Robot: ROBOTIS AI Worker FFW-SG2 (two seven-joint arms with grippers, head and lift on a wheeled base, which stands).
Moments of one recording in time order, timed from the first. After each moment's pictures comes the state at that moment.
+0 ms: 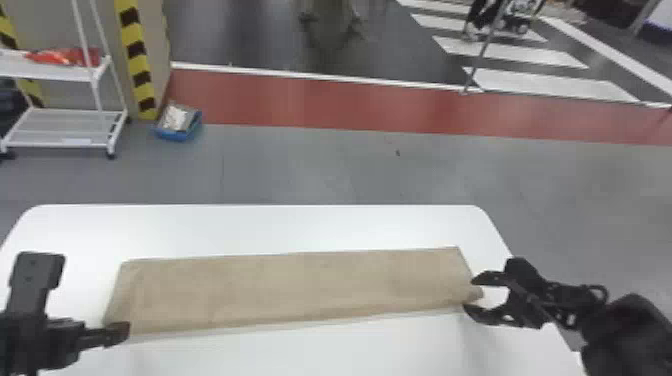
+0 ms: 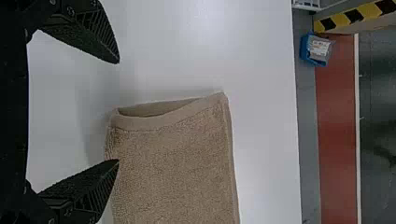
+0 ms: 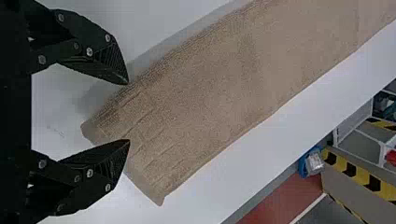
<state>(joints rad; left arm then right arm) 0.01 0.20 0.02 -1.61 0.02 0.94 -0.28 -0.28 -0.47 -0.38 -0.69 0.79 -0.41 0.87</state>
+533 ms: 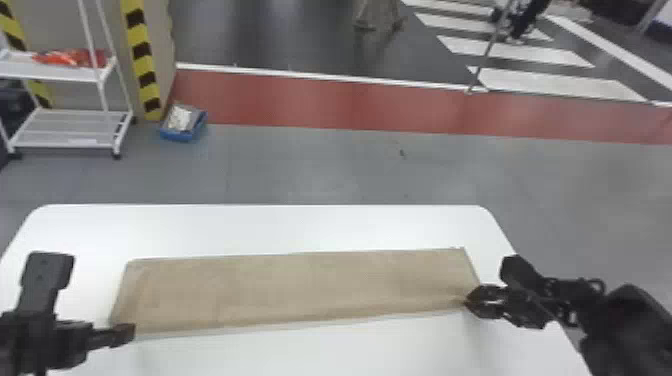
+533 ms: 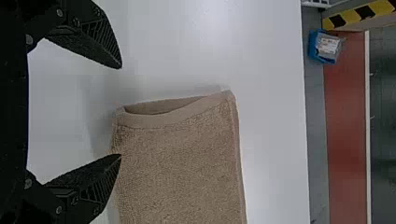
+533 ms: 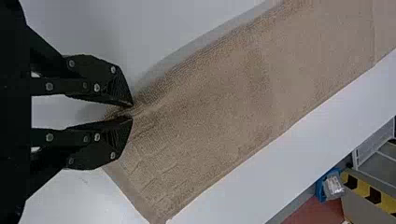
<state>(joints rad) 0.00 0.21 0.01 -1.61 0.02 0.98 -0.28 -0.31 -0.47 -0.34 -0.68 0.81 -0.35 0.95</state>
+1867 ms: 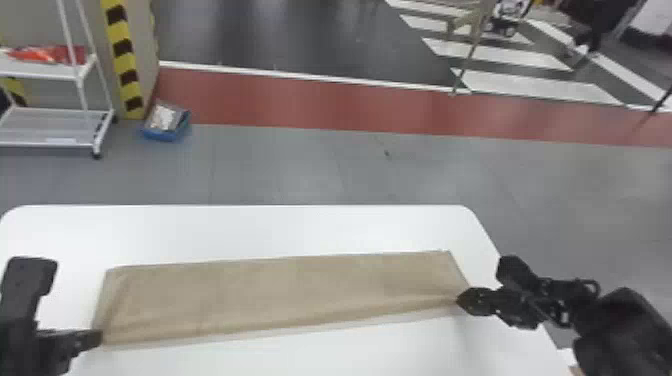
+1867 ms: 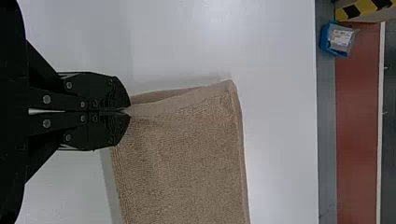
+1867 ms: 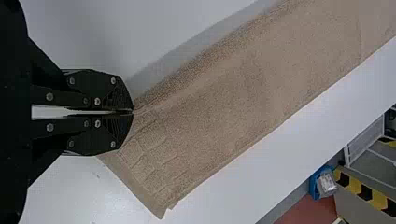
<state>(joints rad) 0.01 0.20 0.00 -1.64 0.02 1.03 -0.28 -0.27 -0.48 -0.41 -0.72 0.80 -0.38 1.00</state>
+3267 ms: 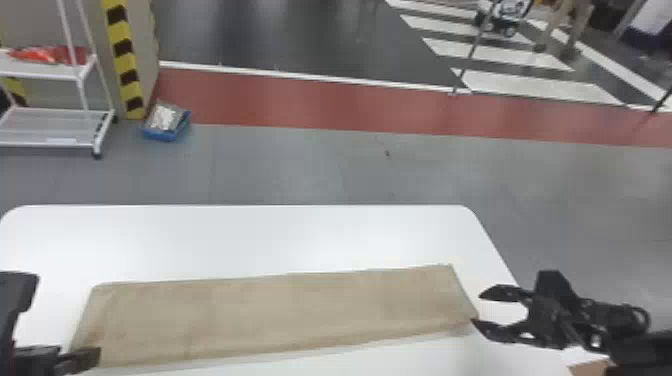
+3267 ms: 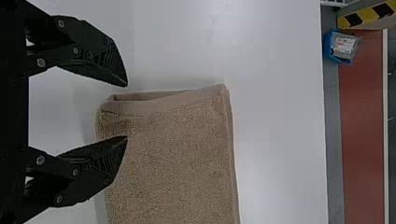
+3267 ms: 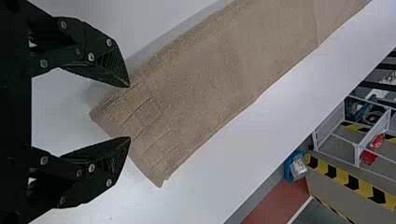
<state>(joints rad) 0.10 0.21 0.03 -1.78 0.00 1.09 -0.29 -0.06 -0.40 -0.62 -1.02 0.66 -0.39 1.17</state>
